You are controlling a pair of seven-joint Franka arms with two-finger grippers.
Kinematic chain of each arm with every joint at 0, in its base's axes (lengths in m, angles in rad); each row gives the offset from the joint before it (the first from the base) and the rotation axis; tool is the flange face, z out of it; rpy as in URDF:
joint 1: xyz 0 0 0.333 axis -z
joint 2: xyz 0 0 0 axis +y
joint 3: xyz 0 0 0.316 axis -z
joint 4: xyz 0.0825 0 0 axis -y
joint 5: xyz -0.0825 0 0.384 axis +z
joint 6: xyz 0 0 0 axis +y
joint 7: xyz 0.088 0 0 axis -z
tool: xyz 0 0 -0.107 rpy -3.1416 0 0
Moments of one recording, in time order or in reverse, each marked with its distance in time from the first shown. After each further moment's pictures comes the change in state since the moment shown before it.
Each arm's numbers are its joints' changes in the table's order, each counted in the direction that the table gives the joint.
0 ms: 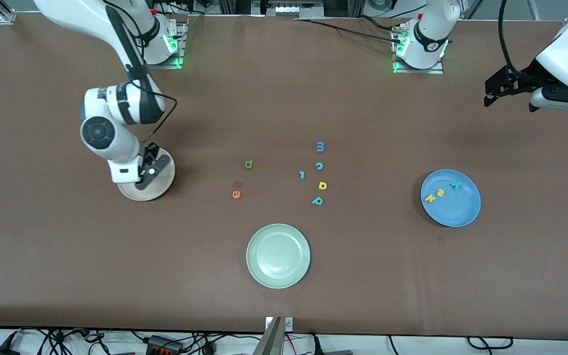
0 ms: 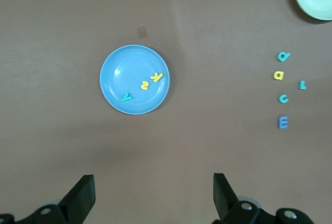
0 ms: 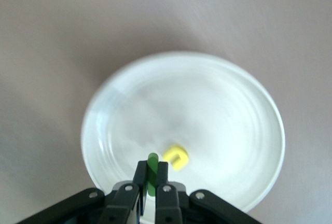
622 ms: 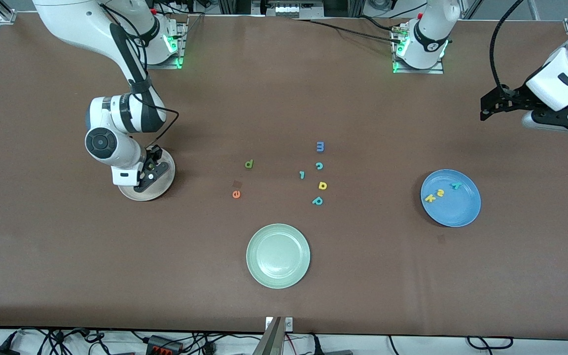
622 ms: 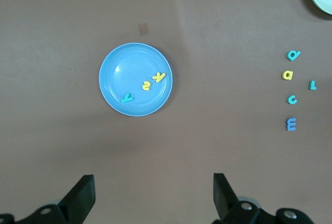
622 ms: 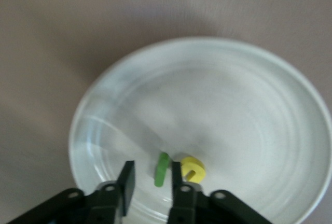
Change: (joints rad) left arm 0.002 0.046 -0.003 0.000 0.004 -0.020 0.003; right arm 0.006 0.065 -0.038 0.023 0.063 -0.021 0.106
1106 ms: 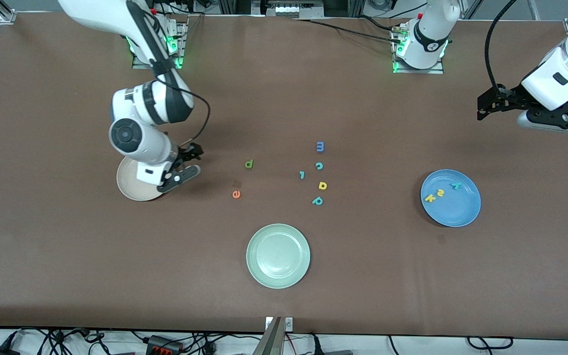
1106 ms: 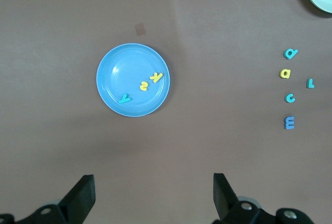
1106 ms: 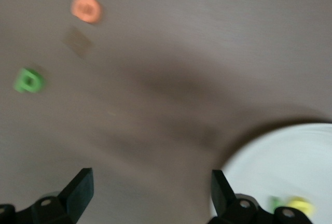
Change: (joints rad) left arm 0.008 0.000 0.003 0.000 0.000 0.000 0.001; right arm -0.145 -0.010 -0.059 0.130 0.180 0.080 0.359
